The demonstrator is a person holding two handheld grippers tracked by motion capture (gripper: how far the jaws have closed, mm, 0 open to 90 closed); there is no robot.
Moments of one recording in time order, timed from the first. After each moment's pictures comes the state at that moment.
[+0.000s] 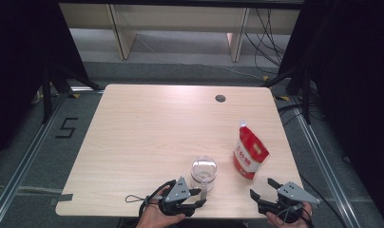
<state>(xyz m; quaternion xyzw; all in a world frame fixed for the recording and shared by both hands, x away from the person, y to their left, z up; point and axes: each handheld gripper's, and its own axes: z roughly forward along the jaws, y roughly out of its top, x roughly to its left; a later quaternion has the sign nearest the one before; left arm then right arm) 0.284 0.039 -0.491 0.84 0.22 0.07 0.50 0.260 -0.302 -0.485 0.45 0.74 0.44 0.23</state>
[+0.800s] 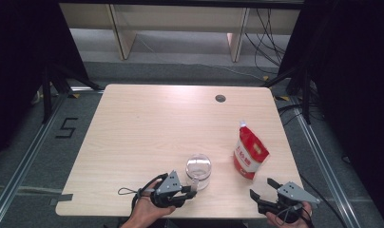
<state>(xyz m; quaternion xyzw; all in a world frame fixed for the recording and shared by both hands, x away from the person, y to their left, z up) 0.301 0.068 -0.491 0.84 0.22 0.07 0.49 0.260 -0.302 -0.486 0.45 0.74 0.45 0.23</state>
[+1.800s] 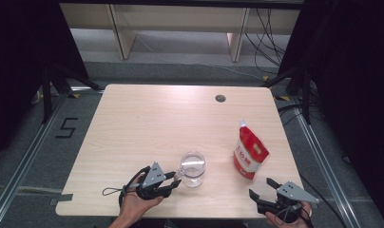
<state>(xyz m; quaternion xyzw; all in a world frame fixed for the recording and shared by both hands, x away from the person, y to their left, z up) 0.315 0.100 -0.489 0.82 0.29 0.15 0.47 0.261 -0.302 -0.486 0.44 0.74 0.45 0.24</state>
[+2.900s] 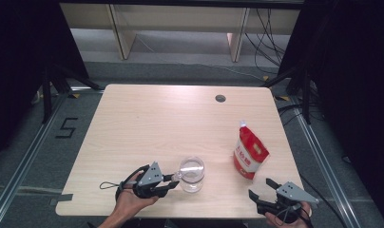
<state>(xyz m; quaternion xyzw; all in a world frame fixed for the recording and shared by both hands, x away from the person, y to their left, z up) 0.320 0.113 -0.486 0.84 0.24 0.12 0.47 0.261 -0.300 -0.486 0.43 0.74 0.45 0.23</state>
